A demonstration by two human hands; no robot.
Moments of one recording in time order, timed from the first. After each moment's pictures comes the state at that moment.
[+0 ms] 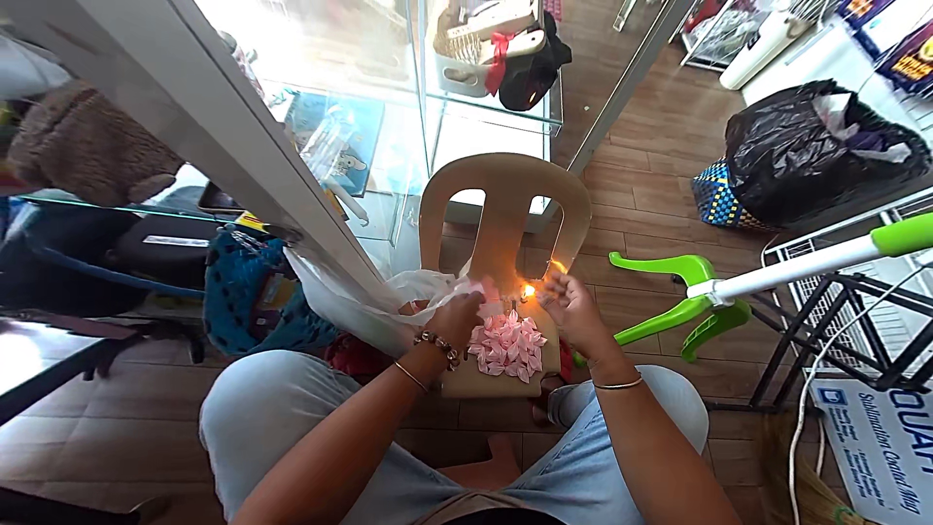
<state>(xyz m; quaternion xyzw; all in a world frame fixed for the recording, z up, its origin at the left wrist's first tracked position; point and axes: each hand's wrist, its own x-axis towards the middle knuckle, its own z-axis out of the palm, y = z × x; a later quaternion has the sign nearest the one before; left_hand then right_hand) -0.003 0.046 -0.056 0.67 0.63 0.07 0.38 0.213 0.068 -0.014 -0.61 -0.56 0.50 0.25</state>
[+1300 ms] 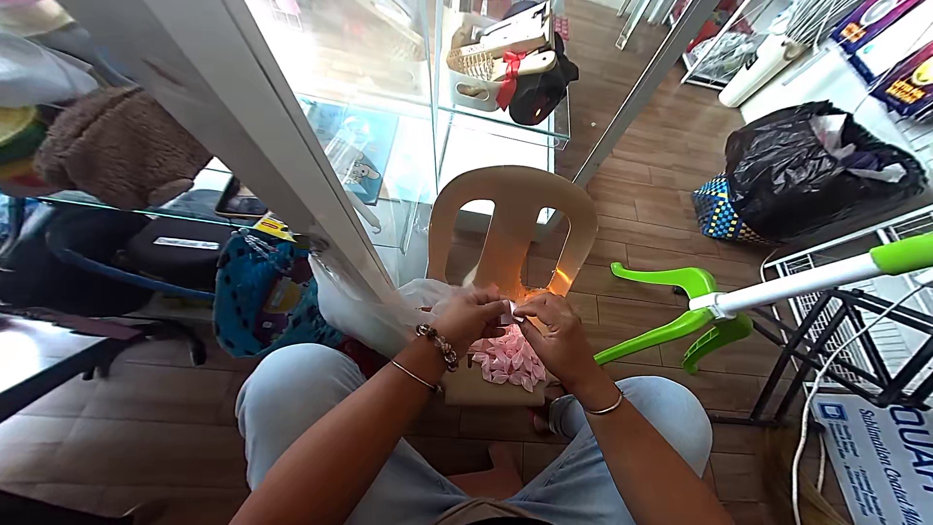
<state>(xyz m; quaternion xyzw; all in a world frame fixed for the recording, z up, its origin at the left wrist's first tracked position) 0.005 0.045 -0.005 0.26 0.55 0.37 0.70 0.189 0.048 -0.038 -0.41 -0.80 0.23 0.36</state>
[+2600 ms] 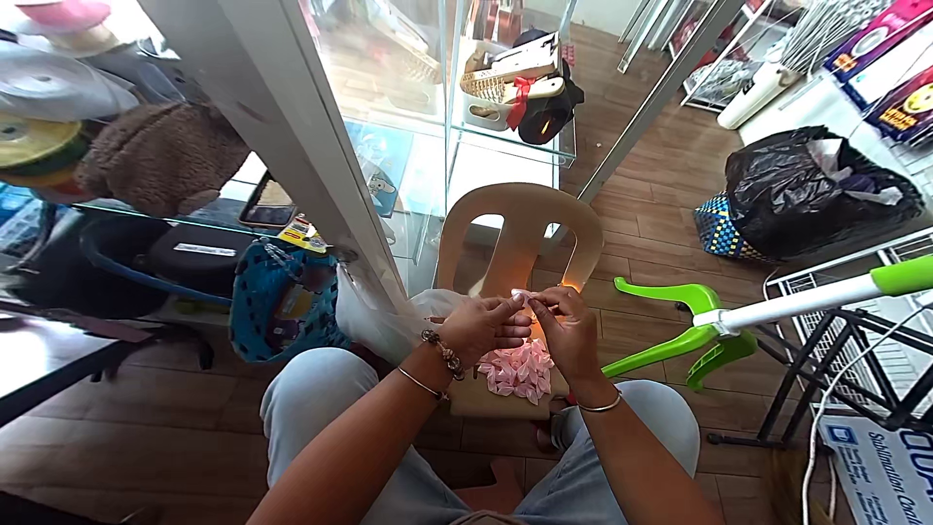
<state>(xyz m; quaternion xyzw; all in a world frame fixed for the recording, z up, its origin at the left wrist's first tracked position) -0.001 0.045 0.011 0.23 0.49 0.38 0.75 0.172 0.064 -0.028 -0.46 -0.72 0.25 0.46</state>
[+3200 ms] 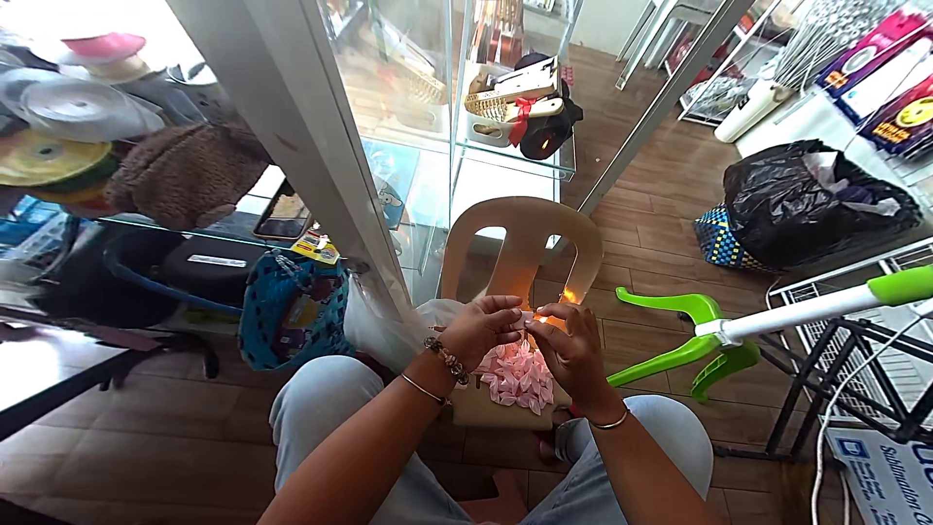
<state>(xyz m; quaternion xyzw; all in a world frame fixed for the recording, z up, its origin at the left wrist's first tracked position) -0.003 0.048 0.015 0.21 0.48 0.45 0.72 0.186 0.058 -0.029 -0.34 -0.84 0.02 0.41</state>
